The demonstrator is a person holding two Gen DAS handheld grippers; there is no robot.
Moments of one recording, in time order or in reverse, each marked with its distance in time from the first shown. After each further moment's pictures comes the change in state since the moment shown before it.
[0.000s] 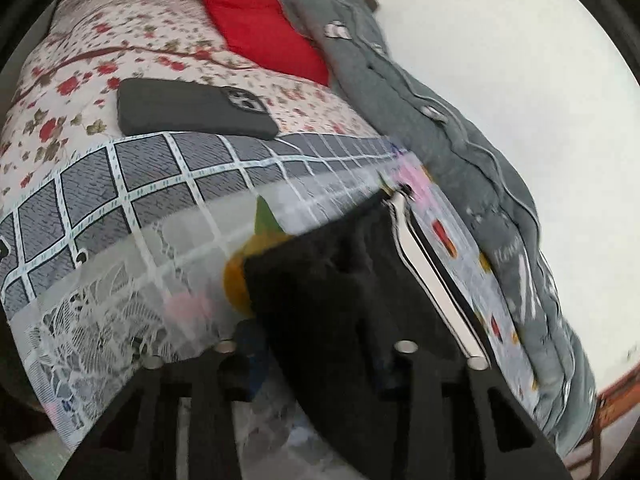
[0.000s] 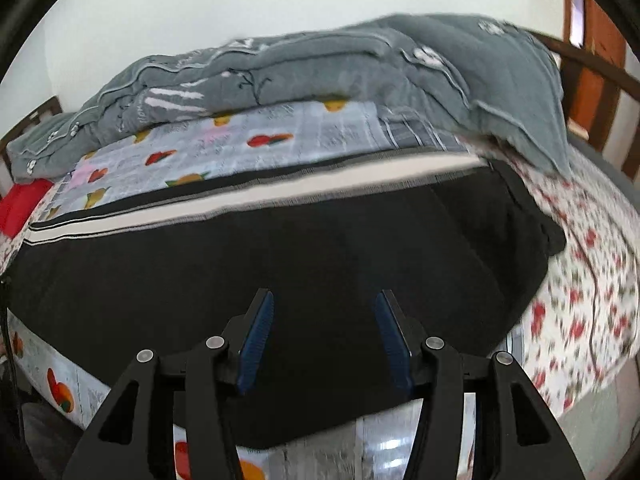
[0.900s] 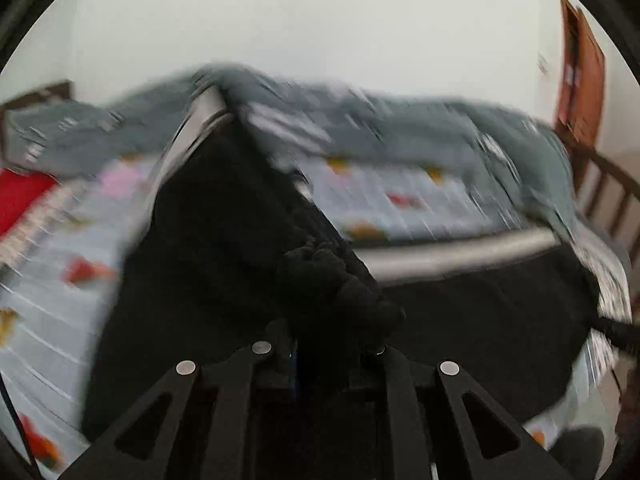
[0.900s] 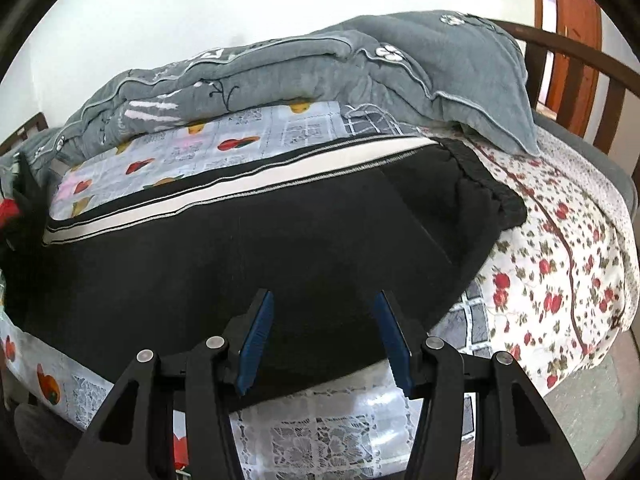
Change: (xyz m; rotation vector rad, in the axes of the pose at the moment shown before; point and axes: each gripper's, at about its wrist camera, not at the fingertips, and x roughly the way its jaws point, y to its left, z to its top) left arm -0.023 -0.284 -0.244 0.930 0.152 -0.237; right arm -0.017 -0.037 -0.017 0.051 -0.039 -0.039
